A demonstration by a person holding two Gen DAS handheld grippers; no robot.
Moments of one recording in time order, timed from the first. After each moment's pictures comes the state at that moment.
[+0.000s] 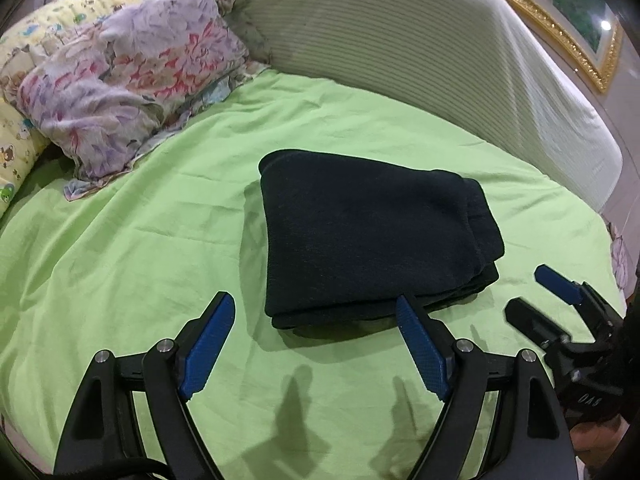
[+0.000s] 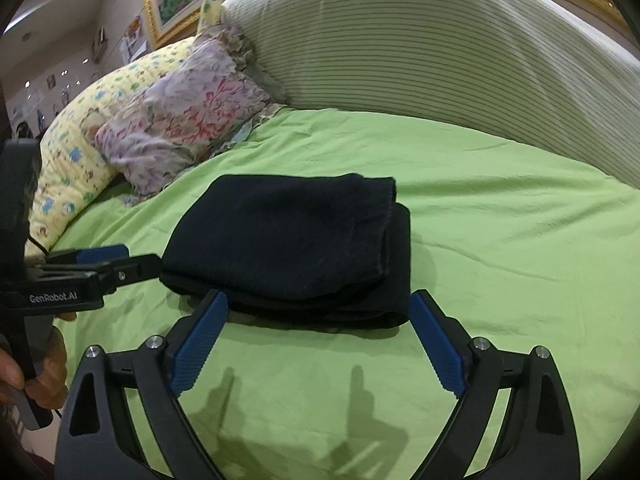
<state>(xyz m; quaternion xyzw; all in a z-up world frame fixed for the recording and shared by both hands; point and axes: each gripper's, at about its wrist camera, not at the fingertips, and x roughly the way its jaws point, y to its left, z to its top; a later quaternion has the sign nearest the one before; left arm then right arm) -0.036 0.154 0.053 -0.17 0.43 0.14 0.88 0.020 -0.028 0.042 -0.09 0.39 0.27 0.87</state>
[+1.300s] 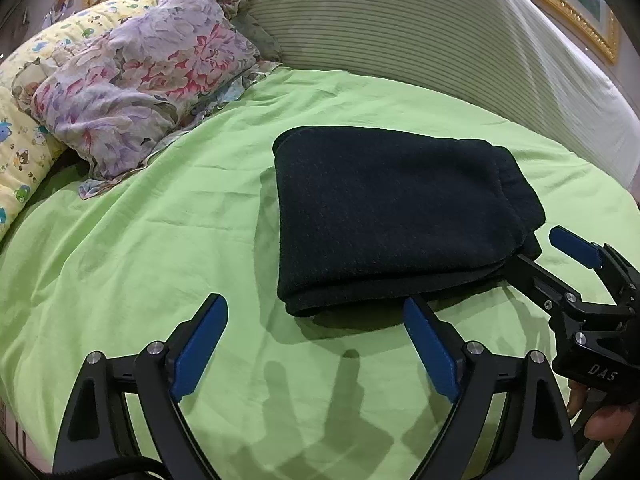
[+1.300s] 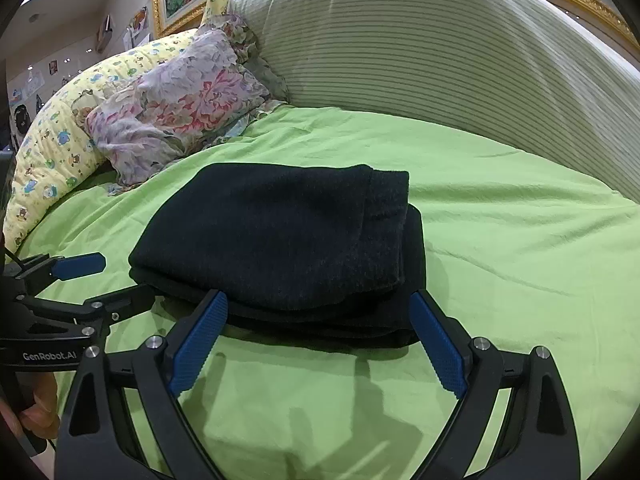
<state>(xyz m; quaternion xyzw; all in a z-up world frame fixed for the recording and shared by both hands) -0.031 0.142 0.021 -0.11 0.43 0.18 0.88 0.033 -0.016 0.014 -0.11 0.37 0.26 0.88</state>
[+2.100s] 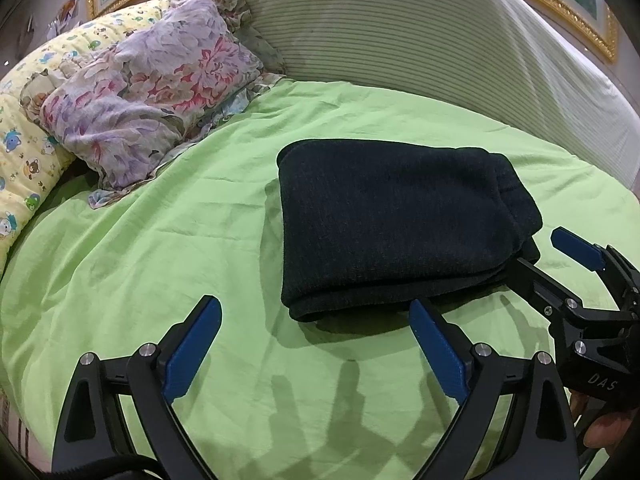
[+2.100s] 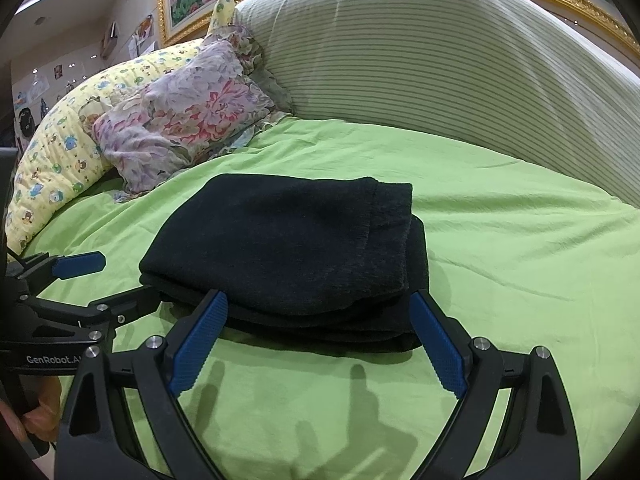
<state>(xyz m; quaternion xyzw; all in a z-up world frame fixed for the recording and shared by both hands) -0.035 0.137 0.027 -0.09 0.41 0.20 0.88 0.024 -0.016 0.018 -0.11 0.35 0.27 0.89</state>
